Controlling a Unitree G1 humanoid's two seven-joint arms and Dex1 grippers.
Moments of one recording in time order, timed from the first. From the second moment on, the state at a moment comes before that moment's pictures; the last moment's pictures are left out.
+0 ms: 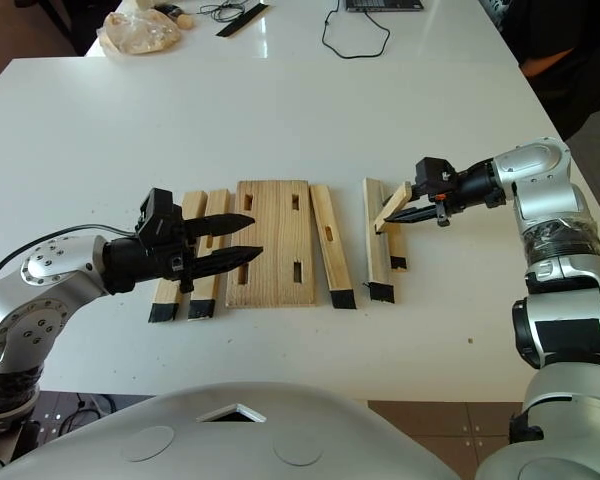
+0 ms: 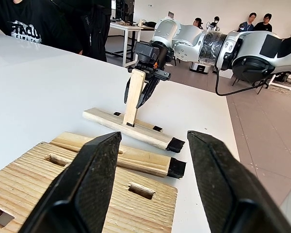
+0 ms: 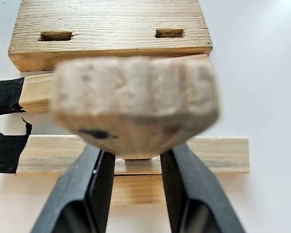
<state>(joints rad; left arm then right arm) 0.02 0.65 -0.03 -0.65 -0.84 0.68 -0.79 -0.63 -0.81 0.29 0.78 0.15 -0.18 1.60</state>
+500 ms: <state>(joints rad) 0.02 0.66 -0.04 -0.64 -0.82 0.68 -0.81 -0.50 -0.70 0.24 0.76 0.15 -0.10 1.47</state>
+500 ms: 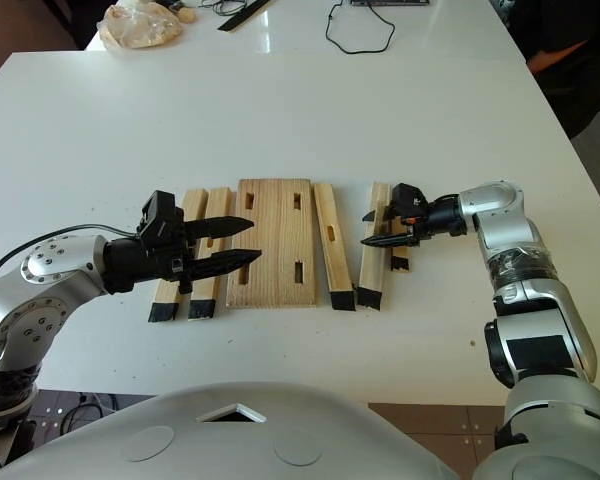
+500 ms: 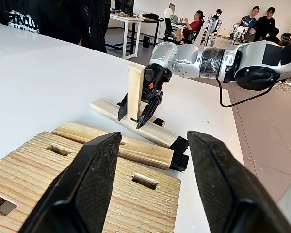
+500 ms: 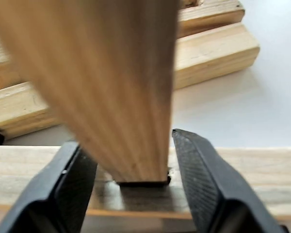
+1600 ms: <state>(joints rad) 0.01 0.66 -0.04 -0.61 -0.78 0.66 -0.82 -0.54 -0.71 -0.08 0.01 0.66 0.59 1.24</state>
